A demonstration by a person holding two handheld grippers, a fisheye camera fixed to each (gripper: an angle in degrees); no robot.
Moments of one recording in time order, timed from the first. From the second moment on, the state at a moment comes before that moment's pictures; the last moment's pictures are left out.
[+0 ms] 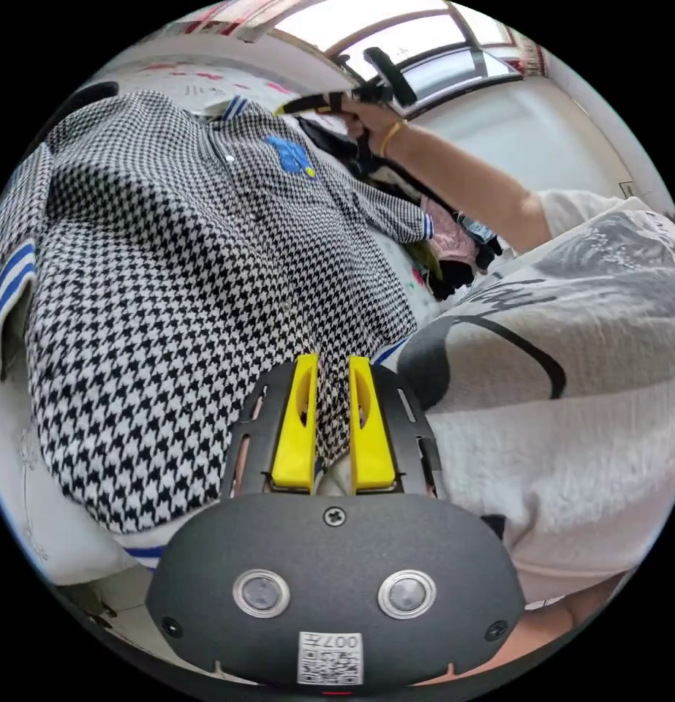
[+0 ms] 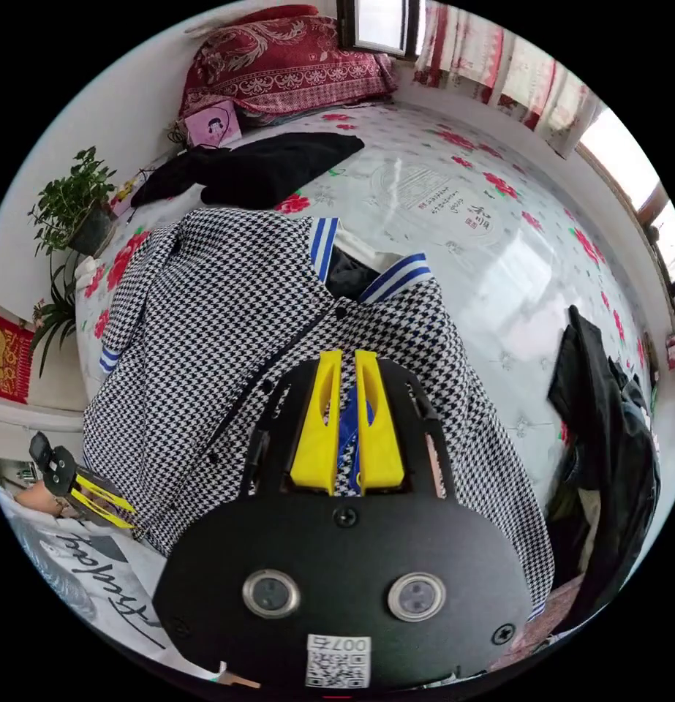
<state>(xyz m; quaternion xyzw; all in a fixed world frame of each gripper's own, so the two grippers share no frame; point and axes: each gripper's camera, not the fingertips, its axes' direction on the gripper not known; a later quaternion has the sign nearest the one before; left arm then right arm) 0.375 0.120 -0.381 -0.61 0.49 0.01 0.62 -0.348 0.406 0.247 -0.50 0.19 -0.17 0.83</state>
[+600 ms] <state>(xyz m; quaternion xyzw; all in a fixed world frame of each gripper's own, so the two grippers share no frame) 0.286 0.101 -0.382 -0.61 0.27 -0.14 0.74 -0.290 0.520 -0.083 -0.50 0.08 0.19 0.84</state>
